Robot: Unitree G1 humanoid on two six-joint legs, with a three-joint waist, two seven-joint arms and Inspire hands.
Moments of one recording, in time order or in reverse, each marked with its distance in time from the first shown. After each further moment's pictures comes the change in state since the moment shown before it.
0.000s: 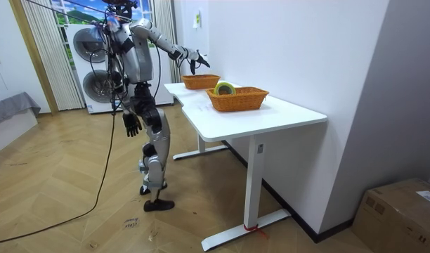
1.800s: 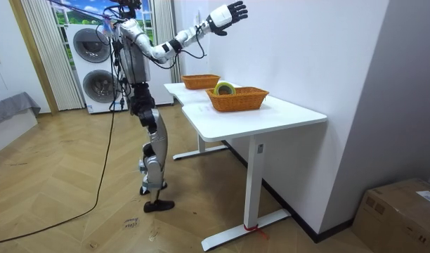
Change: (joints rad) left arm -0.013 -0.040 0.033 0.008 -0.066 -0.098 0.073; right arm 0.259 -0.178 -0.651 -0.454 0.216 -0.054 -0.276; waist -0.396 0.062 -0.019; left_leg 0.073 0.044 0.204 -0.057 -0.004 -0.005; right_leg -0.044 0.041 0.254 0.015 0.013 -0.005
